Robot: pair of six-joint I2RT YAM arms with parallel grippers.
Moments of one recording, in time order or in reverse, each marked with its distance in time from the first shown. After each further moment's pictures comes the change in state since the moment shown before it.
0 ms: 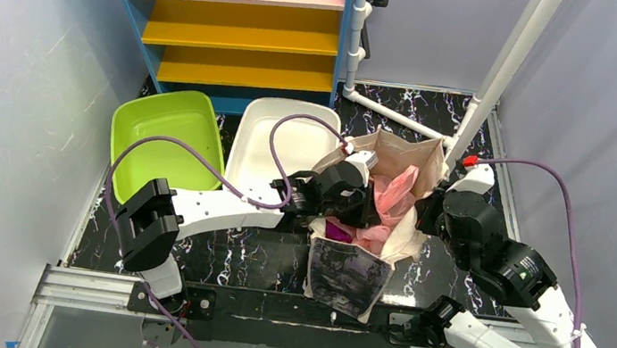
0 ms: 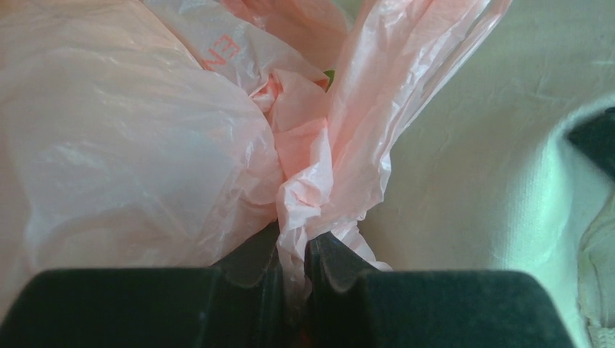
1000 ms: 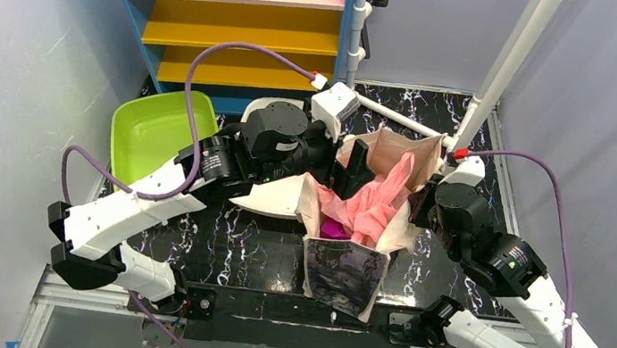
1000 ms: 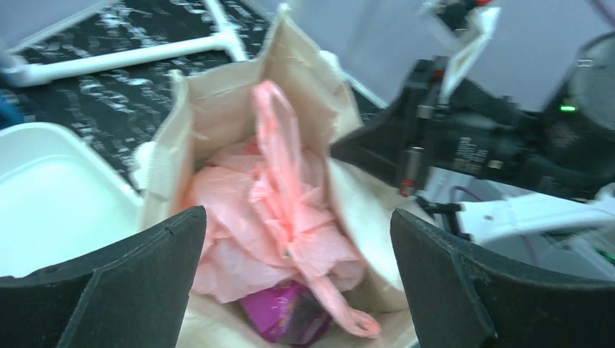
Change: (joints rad) left arm 0.001 -0.286 0.449 -0.443 -0.089 0.503; right arm -0.004 0.055 0.000 0.067 -0.014 -0.019
